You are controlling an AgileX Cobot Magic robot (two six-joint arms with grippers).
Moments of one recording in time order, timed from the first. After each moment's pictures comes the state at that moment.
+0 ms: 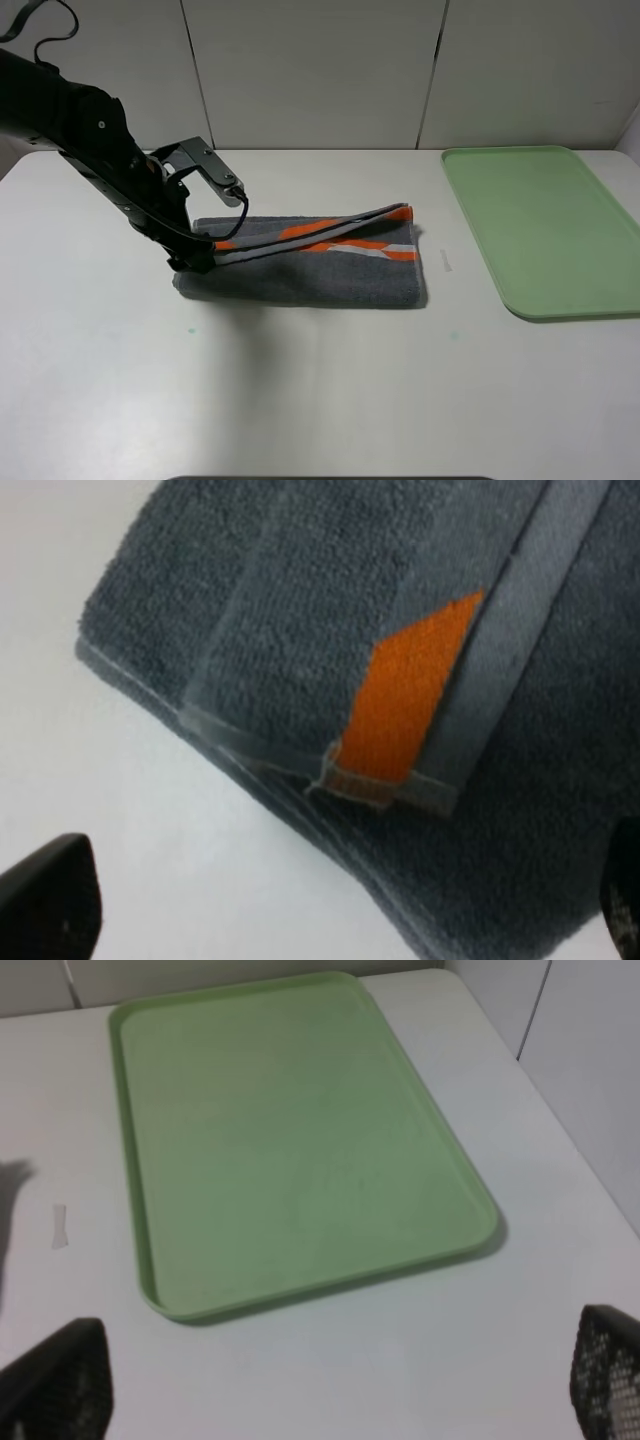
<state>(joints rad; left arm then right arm) -0.37 1.86 -0.98 0.05 0.32 0.51 -0.11 0.00 -0.50 -0.08 1.03 0.11</state>
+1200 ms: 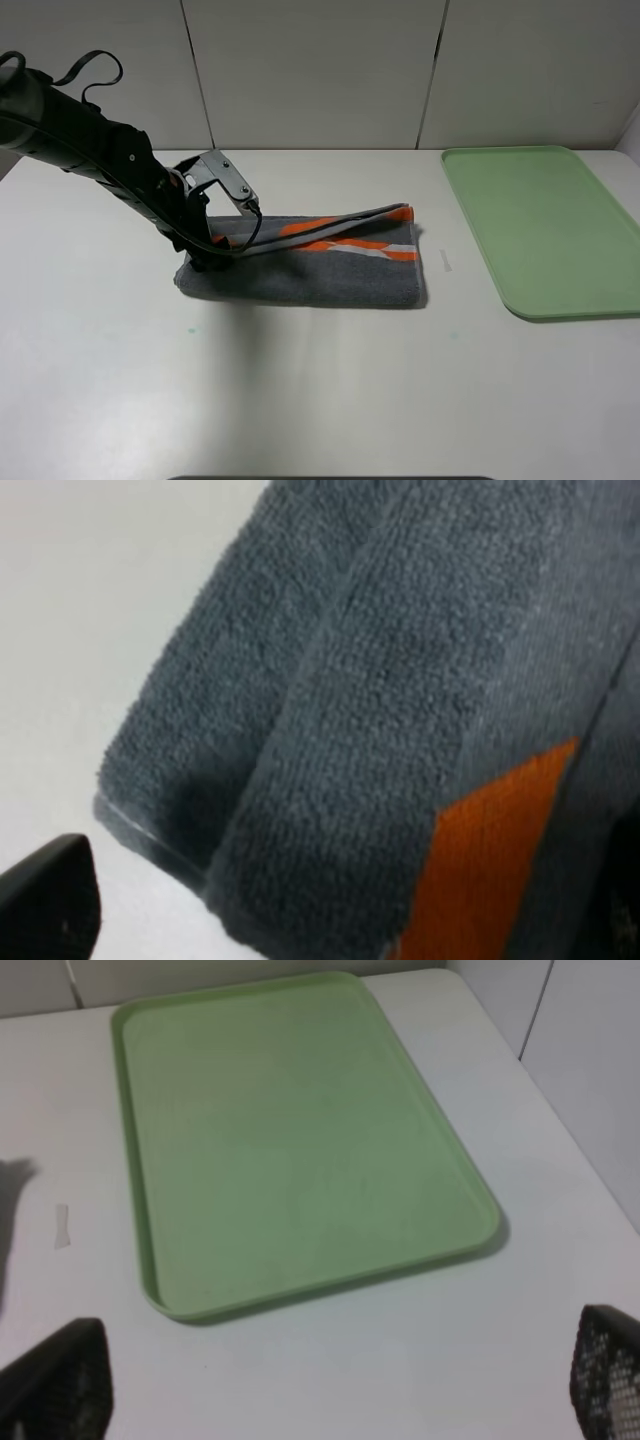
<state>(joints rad) -0.36 1.99 -1.00 0.05 0.08 0.57 -0.11 0.00 -0.50 -0.08 1.03 0.11</state>
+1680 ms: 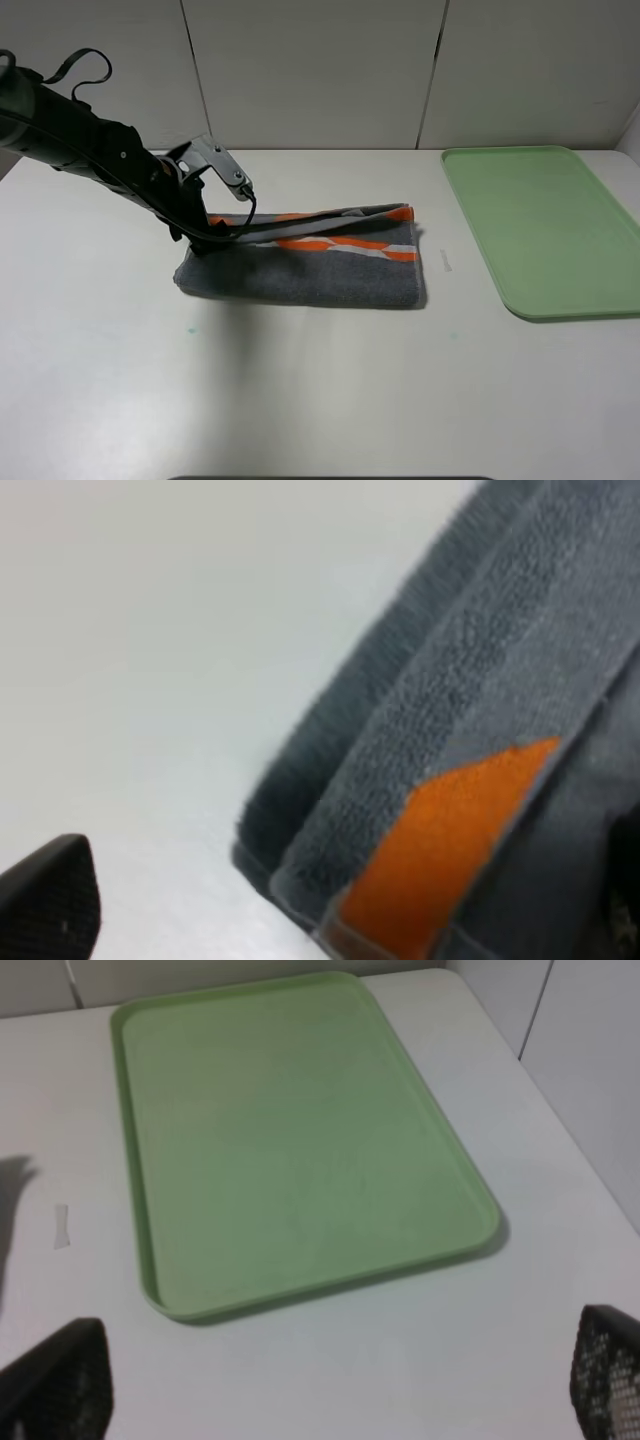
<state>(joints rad) -0.34 1.99 -1.00 0.05 -0.04 0.57 -0.11 0.00 -0.50 -0.08 1.03 0.11</state>
